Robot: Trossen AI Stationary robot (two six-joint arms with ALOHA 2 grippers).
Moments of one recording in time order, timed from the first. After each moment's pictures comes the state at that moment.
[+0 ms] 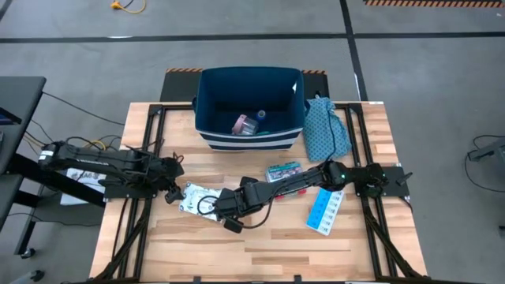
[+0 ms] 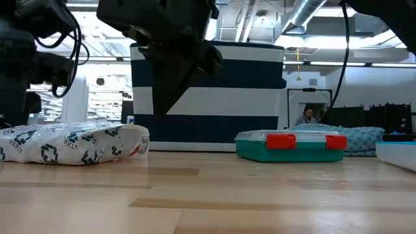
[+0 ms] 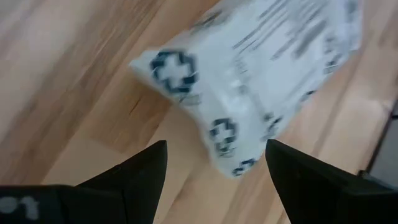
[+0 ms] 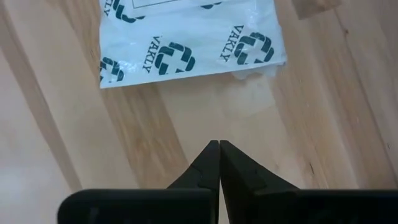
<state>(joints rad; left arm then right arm) -0.05 0.62 0.35 -0.77 0.26 -0.77 0.28 2.48 2.33 -1.16 0.18 0.56</state>
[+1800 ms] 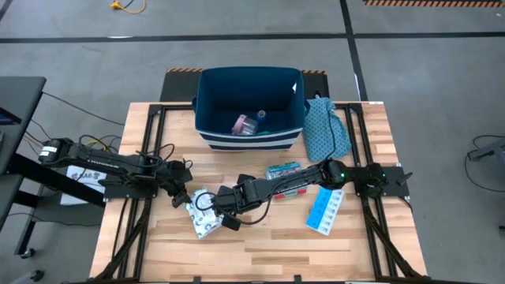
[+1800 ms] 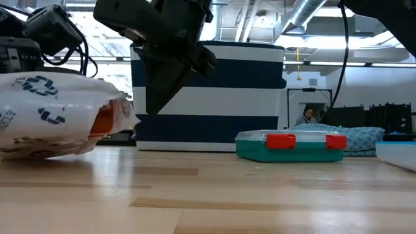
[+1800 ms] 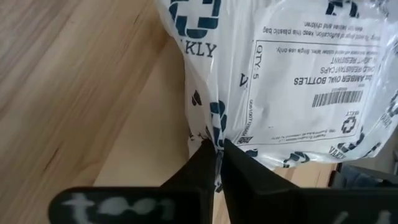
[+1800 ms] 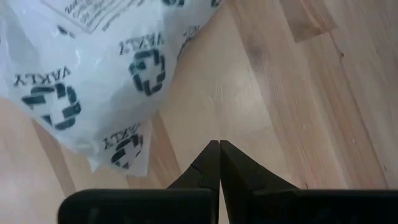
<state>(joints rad) -0.05 0.78 0.19 -0.31 0.39 -0.77 0.26 2.48 2.33 -1.12 0.18 0.52</state>
